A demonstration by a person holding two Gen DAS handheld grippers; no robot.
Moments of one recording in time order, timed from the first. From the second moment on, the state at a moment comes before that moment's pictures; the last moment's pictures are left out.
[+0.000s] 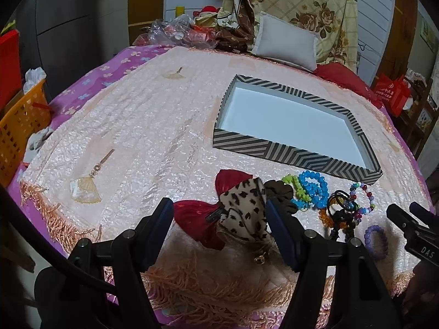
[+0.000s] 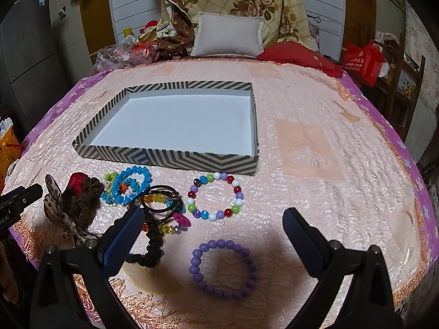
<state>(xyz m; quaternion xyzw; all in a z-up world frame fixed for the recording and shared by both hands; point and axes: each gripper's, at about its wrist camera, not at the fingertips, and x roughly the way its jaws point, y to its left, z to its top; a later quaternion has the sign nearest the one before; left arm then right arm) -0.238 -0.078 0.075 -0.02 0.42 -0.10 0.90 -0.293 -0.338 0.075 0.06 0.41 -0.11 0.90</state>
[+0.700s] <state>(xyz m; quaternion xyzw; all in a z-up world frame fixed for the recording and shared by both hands) -0.243 -0.092 0.059 -0.03 0.44 -0.16 0.88 -0.298 -0.342 0.068 0.07 0.42 -0.06 0.90</state>
